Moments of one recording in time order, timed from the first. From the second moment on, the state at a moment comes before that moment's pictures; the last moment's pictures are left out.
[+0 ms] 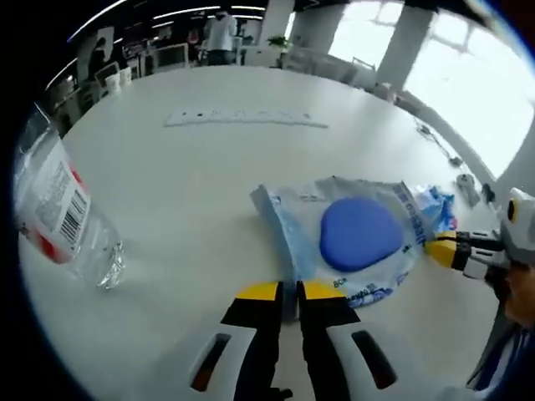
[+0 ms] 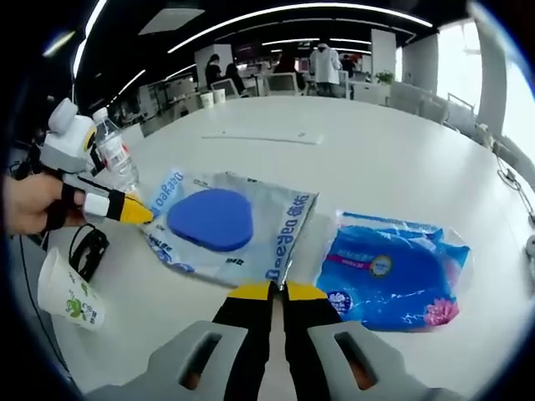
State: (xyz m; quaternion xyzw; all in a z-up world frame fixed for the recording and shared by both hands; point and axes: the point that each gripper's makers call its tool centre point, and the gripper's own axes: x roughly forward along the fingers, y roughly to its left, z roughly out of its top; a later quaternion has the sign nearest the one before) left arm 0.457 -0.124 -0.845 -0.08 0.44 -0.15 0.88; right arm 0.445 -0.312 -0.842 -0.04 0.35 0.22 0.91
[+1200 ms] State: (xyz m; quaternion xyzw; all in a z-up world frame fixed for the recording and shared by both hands) left arm 0.410 -0.081 -0.778 -0.13 0.34 -0.19 0.91; right arm 0.397 -0.284 -0.778 -0.01 0.31 0.26 0.91
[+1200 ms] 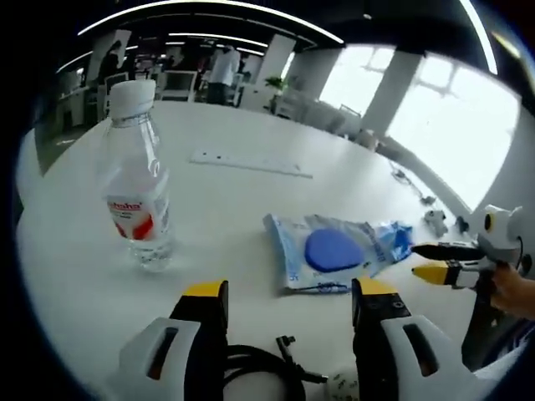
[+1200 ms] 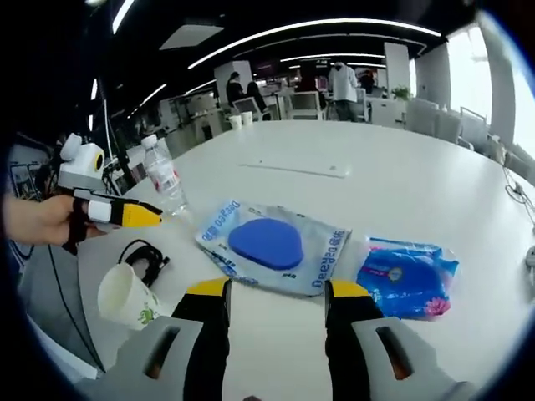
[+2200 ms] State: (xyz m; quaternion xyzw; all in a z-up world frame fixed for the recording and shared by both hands) left arm 0.366 -0.045 -0.772 -0.03 0.32 -0.22 0.92; right arm 0.342 -0.237 -0.779 -0.03 0.29 0.38 0.88
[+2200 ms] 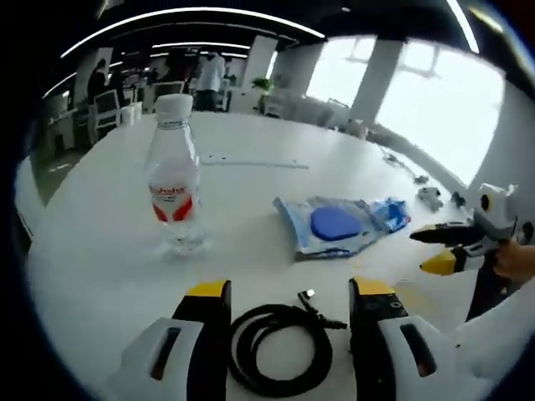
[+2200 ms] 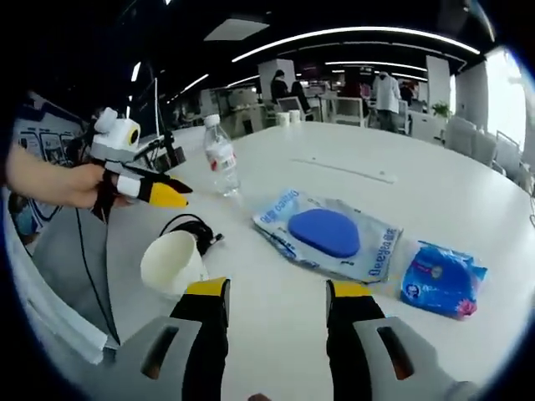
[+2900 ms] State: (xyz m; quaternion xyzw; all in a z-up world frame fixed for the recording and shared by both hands) left arm 0.294 -0.125 -0.775 0.09 0.30 -0.42 0.85; right arm 0.281 -0.166 -0.774 -0.09 0.24 0.58 0.77
